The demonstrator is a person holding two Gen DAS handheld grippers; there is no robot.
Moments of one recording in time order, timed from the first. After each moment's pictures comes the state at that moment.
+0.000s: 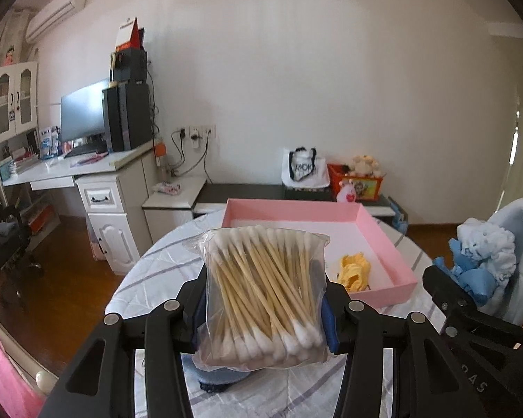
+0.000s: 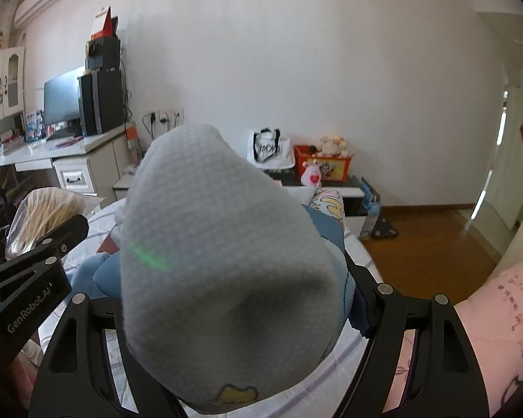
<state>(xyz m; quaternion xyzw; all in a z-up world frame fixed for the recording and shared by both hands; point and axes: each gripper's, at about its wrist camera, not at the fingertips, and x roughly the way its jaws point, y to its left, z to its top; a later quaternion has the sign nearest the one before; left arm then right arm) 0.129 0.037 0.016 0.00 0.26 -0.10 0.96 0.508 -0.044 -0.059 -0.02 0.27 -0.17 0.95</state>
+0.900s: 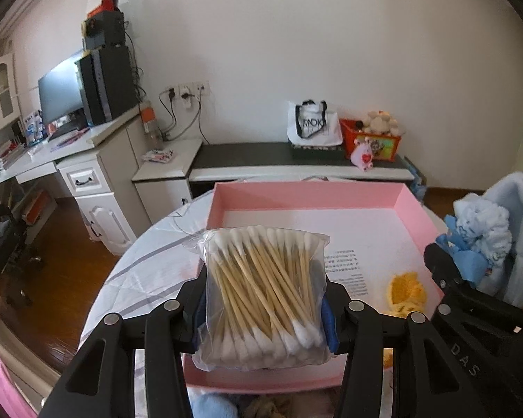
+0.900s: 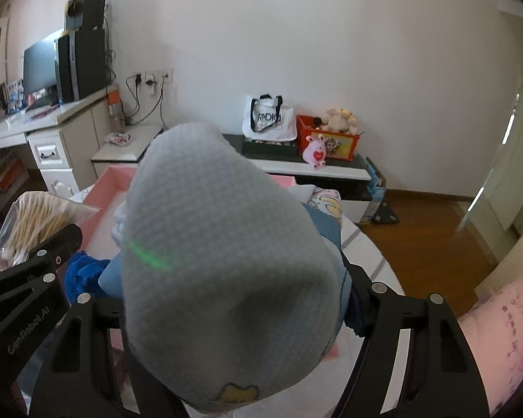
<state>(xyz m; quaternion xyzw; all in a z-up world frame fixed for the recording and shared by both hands) 0.431 -0.048 0.018 0.04 0.36 -0.10 0.93 0.668 -0.071 -0.101 -0.04 0.35 -0.19 0.92</state>
